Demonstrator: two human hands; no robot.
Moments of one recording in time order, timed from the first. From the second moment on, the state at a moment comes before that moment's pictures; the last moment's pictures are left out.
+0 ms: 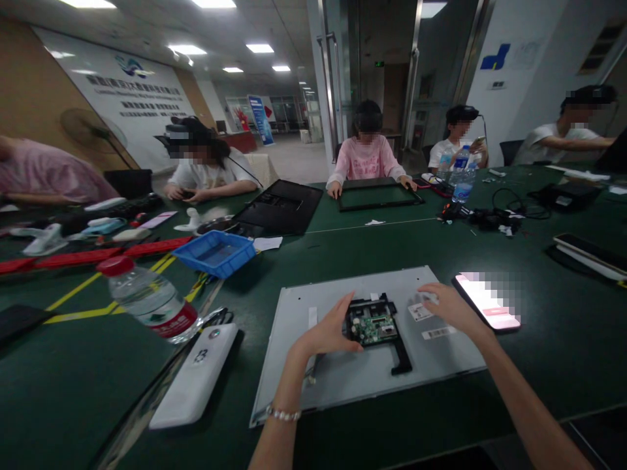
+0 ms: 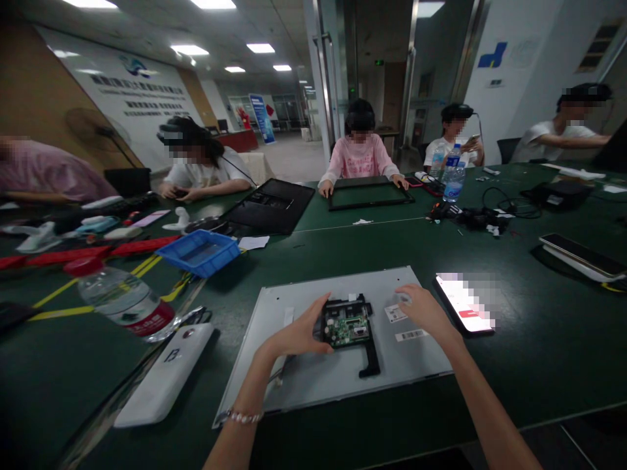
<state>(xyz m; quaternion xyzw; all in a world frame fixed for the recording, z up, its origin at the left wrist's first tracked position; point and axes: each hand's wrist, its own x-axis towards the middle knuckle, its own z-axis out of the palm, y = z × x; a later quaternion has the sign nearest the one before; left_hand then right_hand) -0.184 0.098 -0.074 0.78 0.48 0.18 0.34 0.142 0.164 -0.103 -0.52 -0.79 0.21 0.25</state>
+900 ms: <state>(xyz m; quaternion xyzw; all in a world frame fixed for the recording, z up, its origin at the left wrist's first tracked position) -0.168 0.091 -0.051 0.82 0.48 0.17 0.27 0.126 0.126 -0.104 -0.50 -0.67 0.45 0.32</state>
